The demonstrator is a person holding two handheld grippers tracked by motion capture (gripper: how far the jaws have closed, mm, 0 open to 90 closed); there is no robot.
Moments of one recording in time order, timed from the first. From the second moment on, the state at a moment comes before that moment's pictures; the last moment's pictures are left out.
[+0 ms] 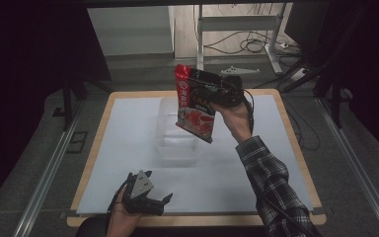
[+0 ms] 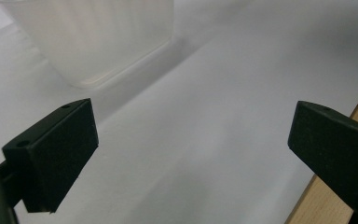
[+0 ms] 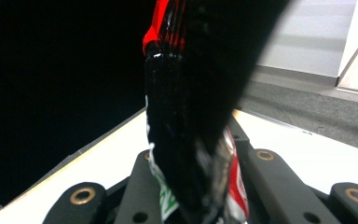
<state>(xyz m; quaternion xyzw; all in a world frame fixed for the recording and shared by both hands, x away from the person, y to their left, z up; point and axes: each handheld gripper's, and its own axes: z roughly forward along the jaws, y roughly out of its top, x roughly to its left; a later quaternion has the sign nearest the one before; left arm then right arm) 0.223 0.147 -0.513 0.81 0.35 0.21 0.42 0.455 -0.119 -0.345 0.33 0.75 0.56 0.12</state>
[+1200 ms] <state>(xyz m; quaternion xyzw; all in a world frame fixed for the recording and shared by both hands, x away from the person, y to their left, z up) 0.222 0.148 -0.510 0.81 0.34 0.21 0.42 0.465 -0.062 -0.395 0.31 0.77 0.55 0.09</state>
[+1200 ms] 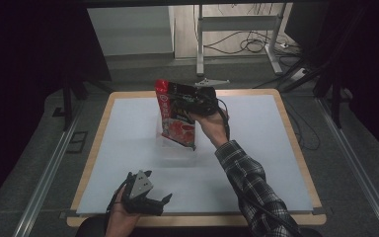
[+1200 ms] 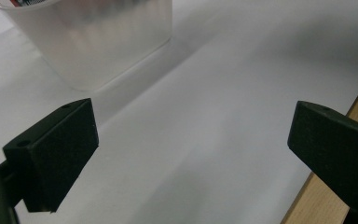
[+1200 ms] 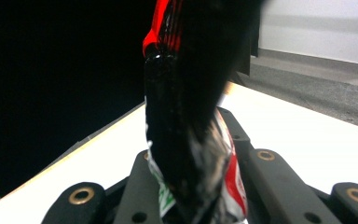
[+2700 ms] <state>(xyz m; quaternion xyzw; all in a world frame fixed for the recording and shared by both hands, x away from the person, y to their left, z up) 0.222 0.144 -0.512 0.83 0.33 0.21 0.40 0.452 -0.085 -0.443 0.31 0.81 0.48 0.13</state>
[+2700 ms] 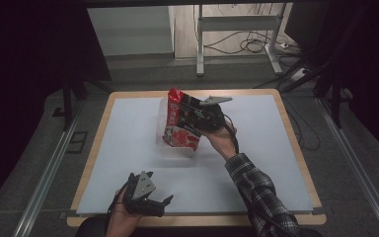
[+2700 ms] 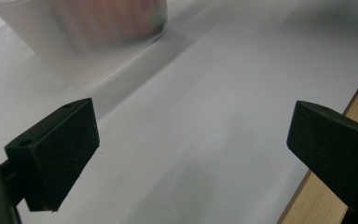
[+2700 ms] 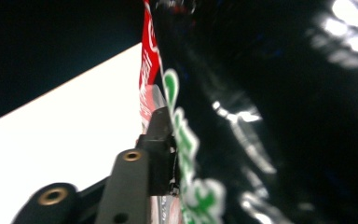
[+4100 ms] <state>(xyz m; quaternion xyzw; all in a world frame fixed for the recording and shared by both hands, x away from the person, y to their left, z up) 0.224 0.156 -0.512 0.80 0.36 0.21 0.44 0.438 -0.101 -0.419 0.30 0.82 0.47 0.12</state>
